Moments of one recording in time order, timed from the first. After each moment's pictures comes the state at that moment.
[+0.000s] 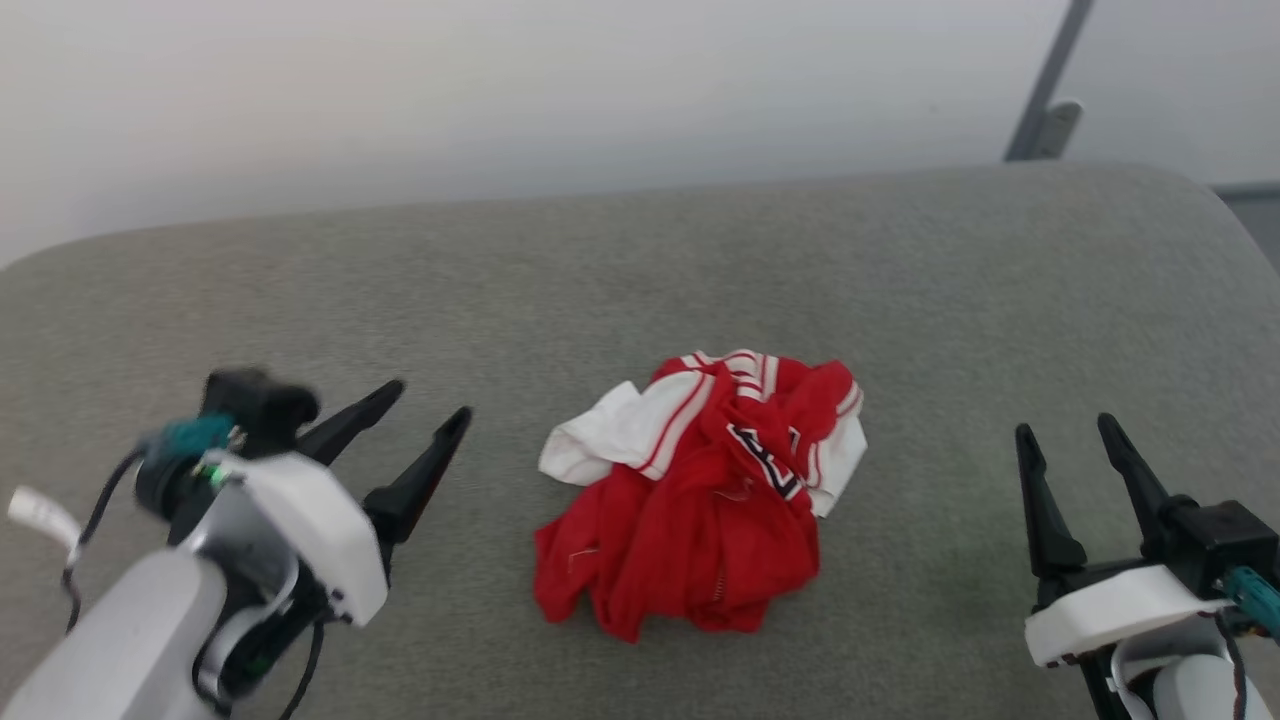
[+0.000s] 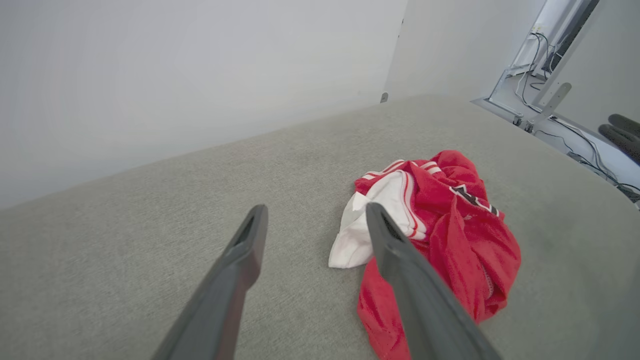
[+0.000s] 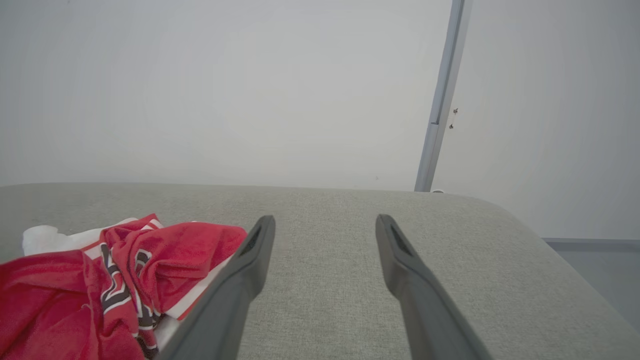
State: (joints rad) left arm -0.33 0.61 -0.51 0.10 -0.77 -0.13 0.10; right arm -0.09 -0.17 -0.03 0.24 0.17 0.13 -0.26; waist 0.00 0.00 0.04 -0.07
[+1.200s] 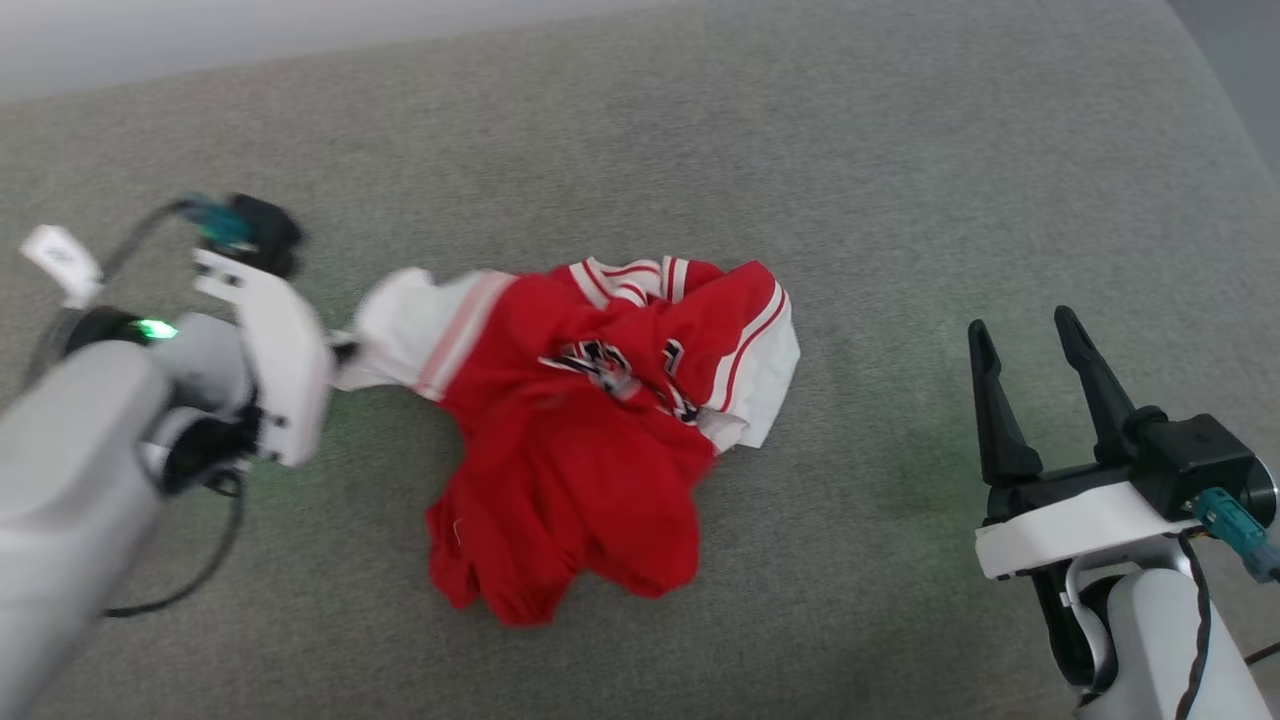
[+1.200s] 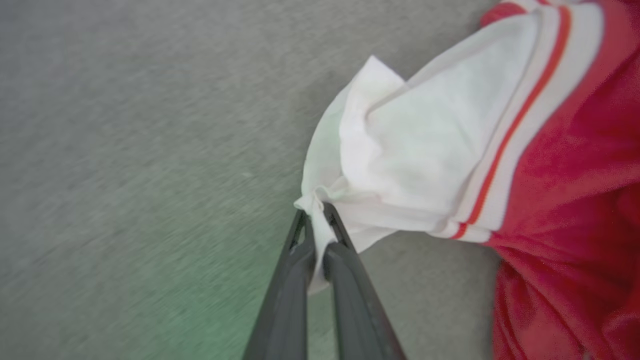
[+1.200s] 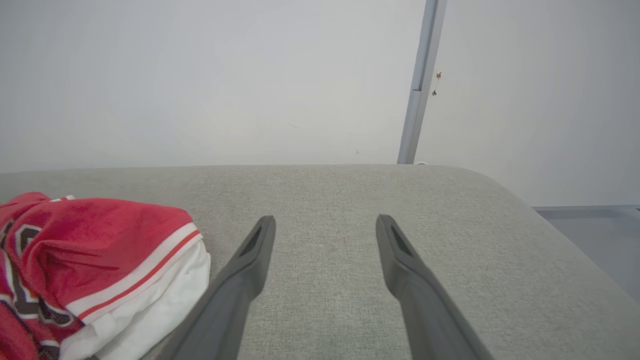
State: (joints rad) left arm -0.90 0.66 -0.95 0.58 -1.01 -0.13 0.50; right arm -0.22 -0.10 0.01 0.20 0.16 0.13 -0.26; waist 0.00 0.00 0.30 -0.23
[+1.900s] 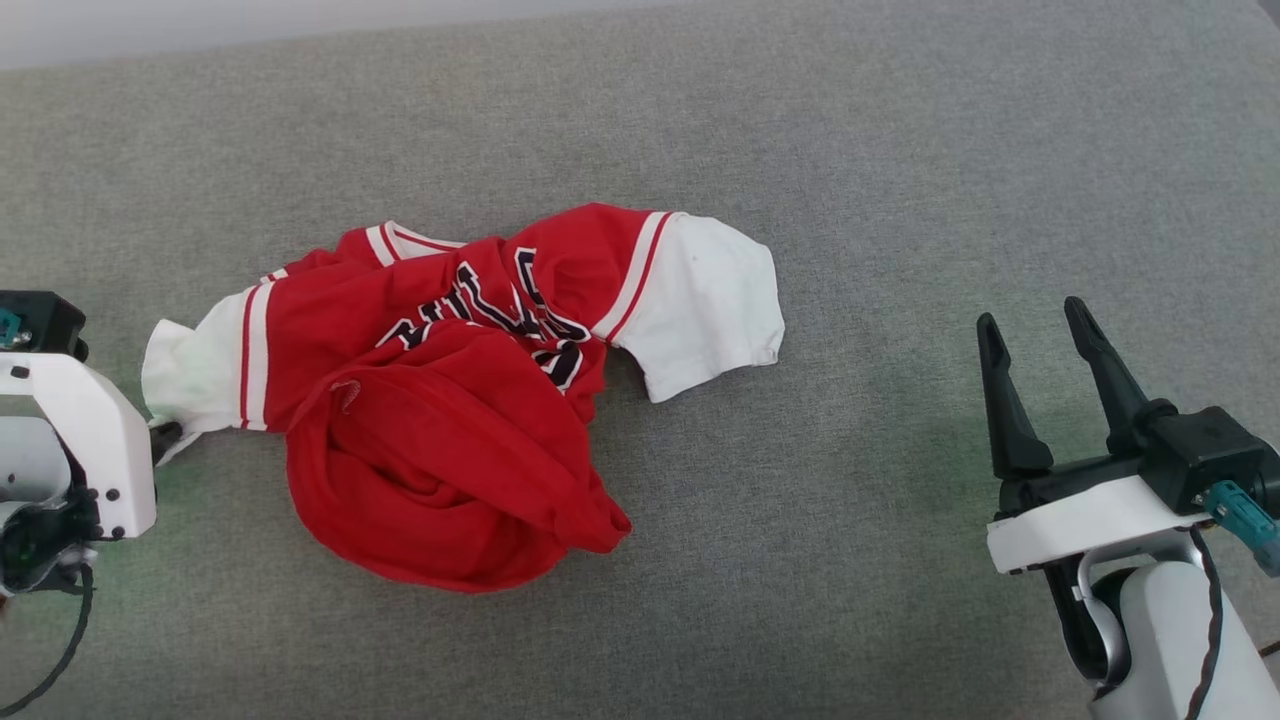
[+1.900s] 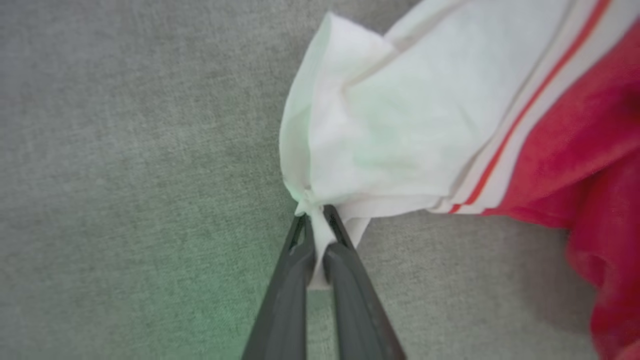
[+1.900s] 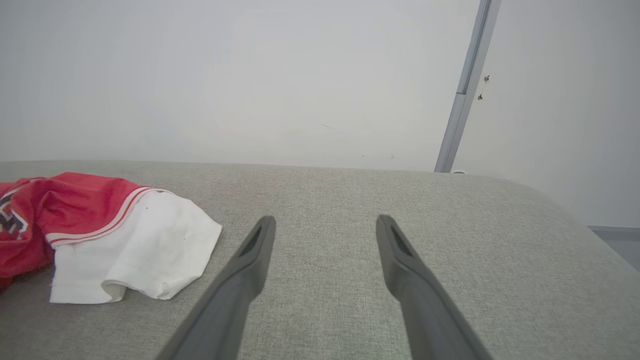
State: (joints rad) left arm -0.69 0.89 -0.84 0.51 -1.17 0.02 0.47; right arm -0.24 -0.13 0.02 0.19 0.16 0.13 -0.26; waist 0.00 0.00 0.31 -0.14
